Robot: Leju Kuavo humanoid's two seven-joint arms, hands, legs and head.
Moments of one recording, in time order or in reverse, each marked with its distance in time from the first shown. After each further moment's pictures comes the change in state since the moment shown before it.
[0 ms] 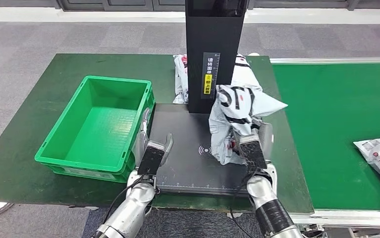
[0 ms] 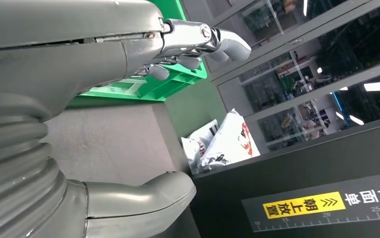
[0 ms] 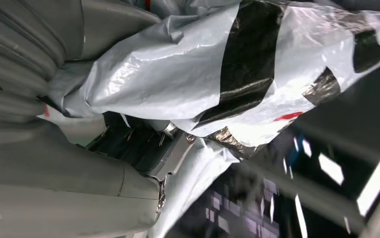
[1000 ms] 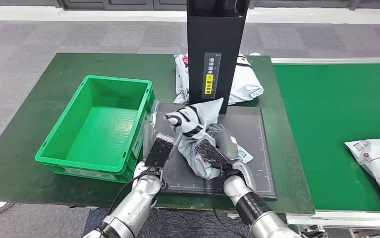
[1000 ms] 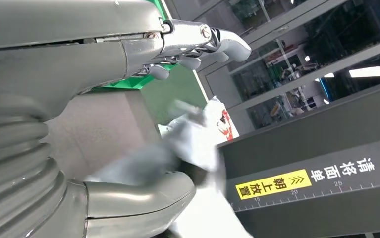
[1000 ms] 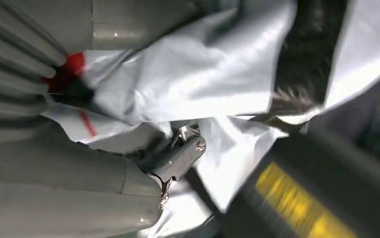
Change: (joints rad) left arm -0.066 -0.040 0.003 0.041 -0.046 -0.046 0.014; right arm -0.121 0.064 0.123 0.346 0.138 0.067 0.107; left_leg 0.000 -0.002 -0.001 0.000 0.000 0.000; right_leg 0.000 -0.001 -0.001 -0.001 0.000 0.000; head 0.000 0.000
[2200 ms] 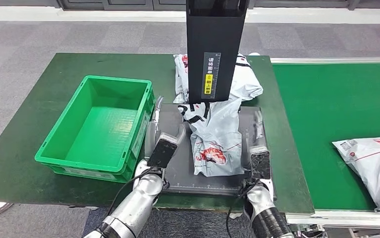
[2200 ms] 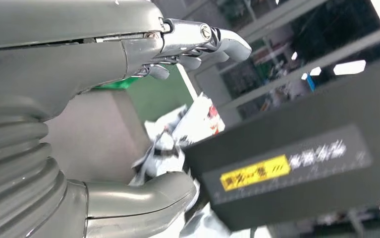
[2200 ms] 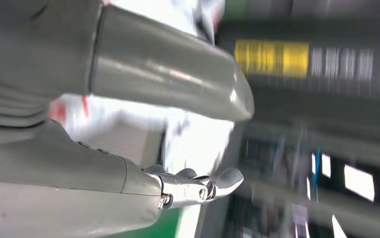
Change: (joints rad) left arm -0.003 -0.007 -0.033 -0.025 -0.037 -0.013 0.023; right arm 0.179 -0.048 -0.175 -0.301 -0.390 0.006 -0.267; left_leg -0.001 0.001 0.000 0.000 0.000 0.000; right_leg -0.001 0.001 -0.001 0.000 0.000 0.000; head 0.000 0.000
